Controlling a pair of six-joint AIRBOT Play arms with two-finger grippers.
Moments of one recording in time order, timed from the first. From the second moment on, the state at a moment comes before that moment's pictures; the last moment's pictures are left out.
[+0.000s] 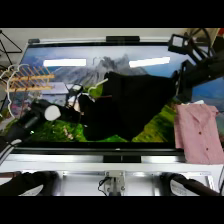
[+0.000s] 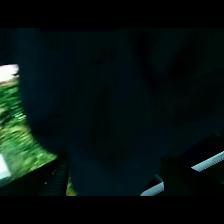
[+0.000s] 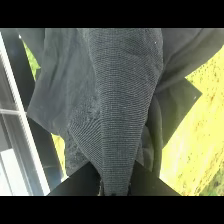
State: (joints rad) left arm -0.55 -1.16 0.95 1.36 -0.95 -1.64; right arm -0.02 -1.28 1.74 -1.04 1.77 0.45
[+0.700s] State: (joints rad) left arm -0.62 -1.35 0.88 1.32 -0.43 -1.77; right arm -0.02 -1.27 1.74 -1.03 1.76 0.50
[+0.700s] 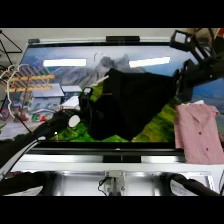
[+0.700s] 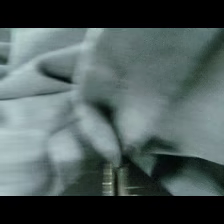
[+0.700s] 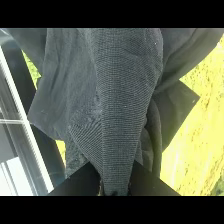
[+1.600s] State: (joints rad) left arm -0.22 -1.13 1.04 1.45 -0.65 -1.66; right arm -0.02 -1.21 1.74 -0.91 1.65 0.50
